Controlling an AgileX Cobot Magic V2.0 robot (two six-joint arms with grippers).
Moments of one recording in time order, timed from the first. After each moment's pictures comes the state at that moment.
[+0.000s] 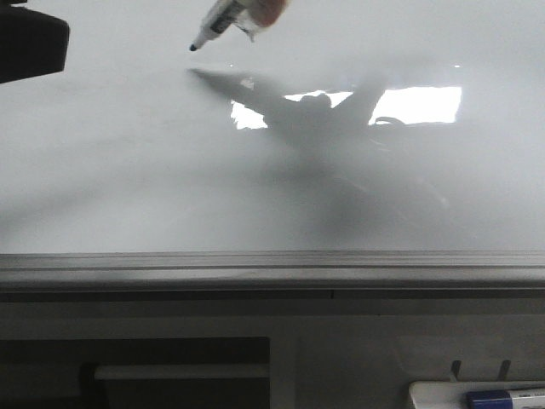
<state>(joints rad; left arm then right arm) -0.70 0.77 -0.32 0.56 -0.31 -0.01 0.70 1.18 -0.96 0.16 0.29 -0.40</state>
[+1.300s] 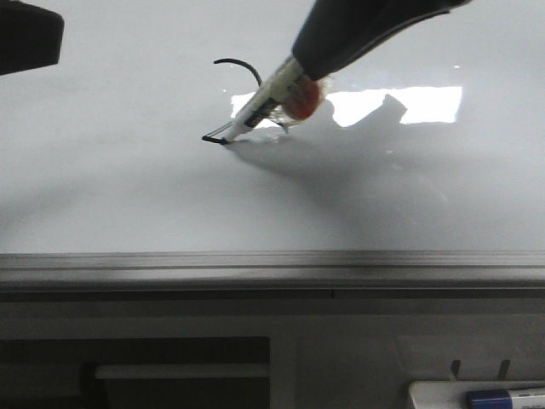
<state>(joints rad) -0.68 0.77 -0.32 0.56 -0.32 -0.01 0.67 1.18 -0.97 0.14 0.57 -0.37</state>
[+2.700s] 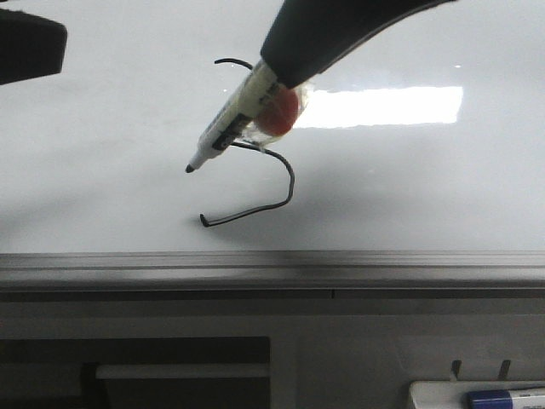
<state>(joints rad) -0.68 0.77 -0.32 0.65 -0.32 -0.01 0.82 1.14 -0.96 0.09 0.59 -0.31</state>
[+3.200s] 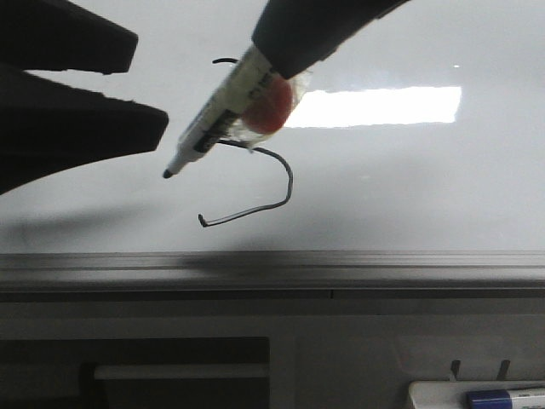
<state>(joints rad) -0.73 0.99 -0.37 0.67 -0.42 -0.01 0.90 1.12 -0.97 0.08 0.62 -0.33</state>
